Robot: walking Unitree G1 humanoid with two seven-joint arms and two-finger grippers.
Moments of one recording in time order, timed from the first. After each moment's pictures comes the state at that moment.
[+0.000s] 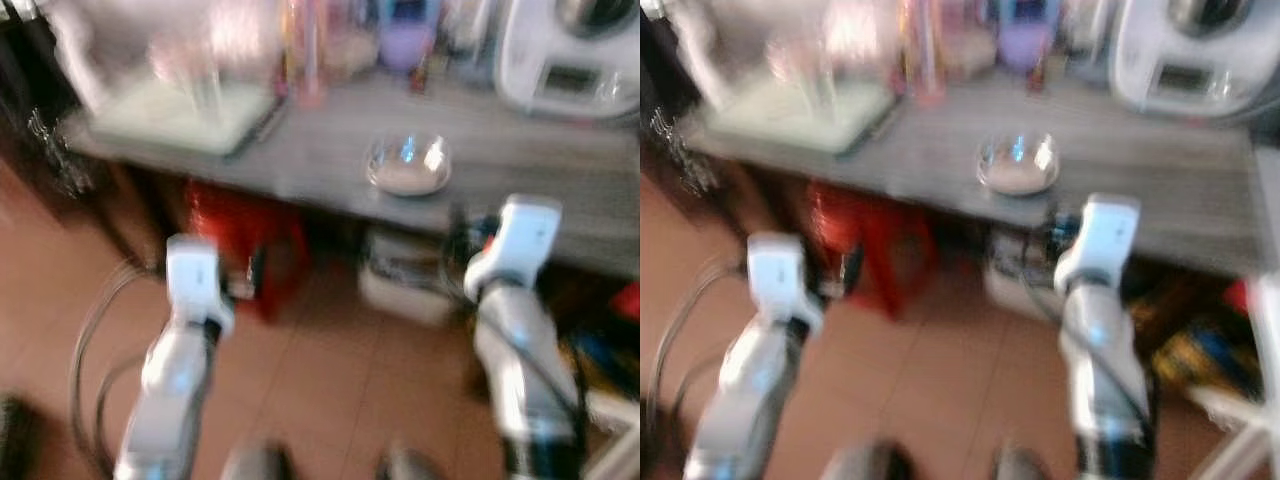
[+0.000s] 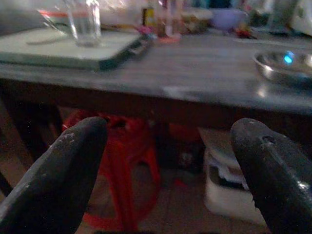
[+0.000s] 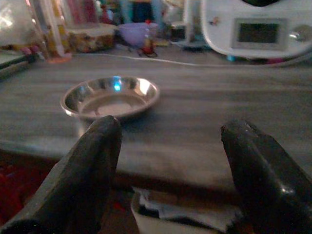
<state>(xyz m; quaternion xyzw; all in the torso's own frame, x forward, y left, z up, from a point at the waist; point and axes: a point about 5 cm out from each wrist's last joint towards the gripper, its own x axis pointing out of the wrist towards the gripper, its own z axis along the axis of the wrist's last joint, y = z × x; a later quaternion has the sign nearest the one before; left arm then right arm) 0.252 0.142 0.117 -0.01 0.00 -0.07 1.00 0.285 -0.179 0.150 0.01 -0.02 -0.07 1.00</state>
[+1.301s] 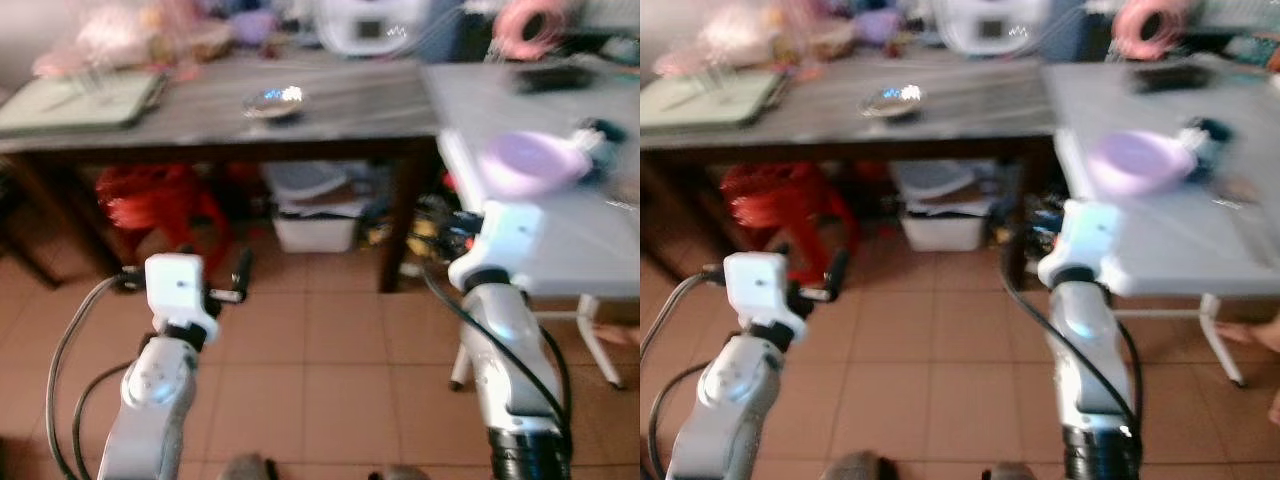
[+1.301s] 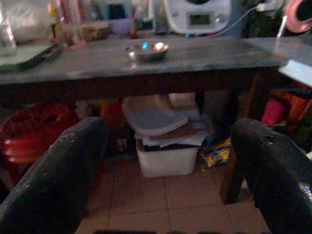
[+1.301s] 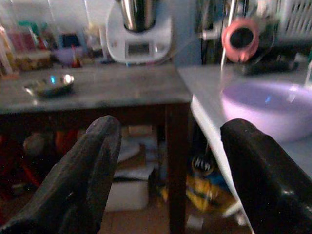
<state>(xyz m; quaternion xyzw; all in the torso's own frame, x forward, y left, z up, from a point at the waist) 0.238 0.147 0.118 -0.02 0.00 -0.07 1.00 0.285 -0.165 0.156 -0.01 -0.05 -0.03 1.00</state>
